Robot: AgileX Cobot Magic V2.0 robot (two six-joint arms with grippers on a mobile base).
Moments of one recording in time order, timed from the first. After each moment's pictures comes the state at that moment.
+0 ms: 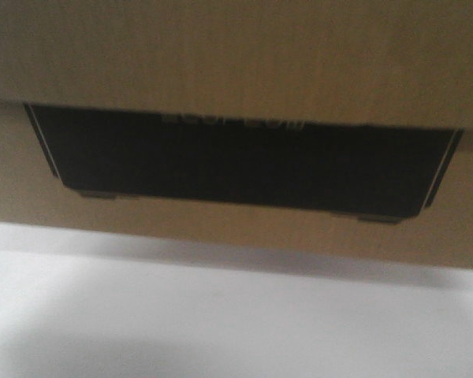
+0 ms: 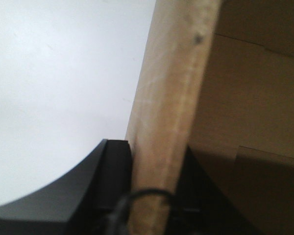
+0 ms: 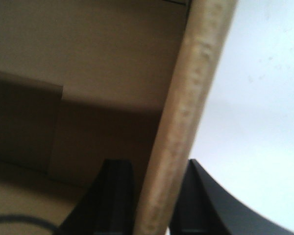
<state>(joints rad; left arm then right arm) -0.35 1.39 -1.52 0.10 1.03 -0.35 -0.07 1.30 -1.44 0.24 1.26 -0.13</state>
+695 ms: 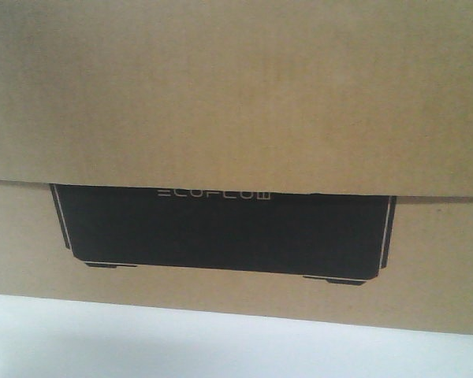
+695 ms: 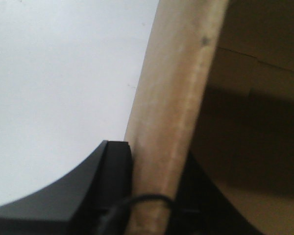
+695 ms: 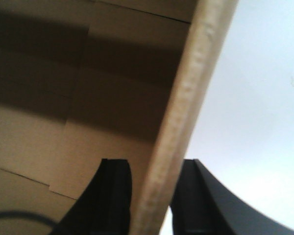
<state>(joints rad) -0.21 1.69 -1.56 -0.07 0.98 -0.20 -0.02 1.56 -1.45 0.24 1.15 -0.12</state>
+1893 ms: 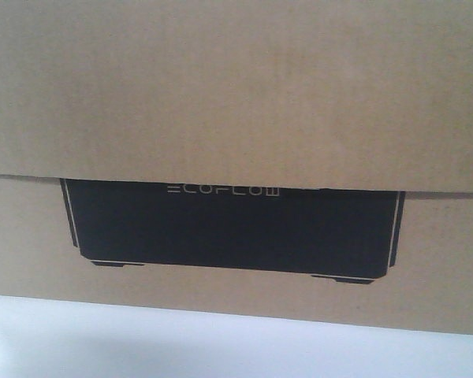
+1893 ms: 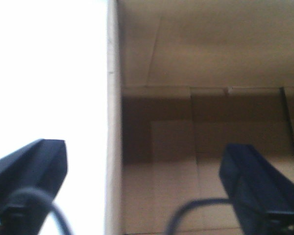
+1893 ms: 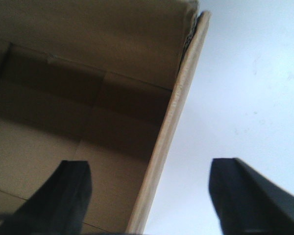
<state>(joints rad) -0.22 1.46 -1.77 -0.07 1.16 0.01 -0.02 1.40 -1.69 0.17 1.26 -0.11</state>
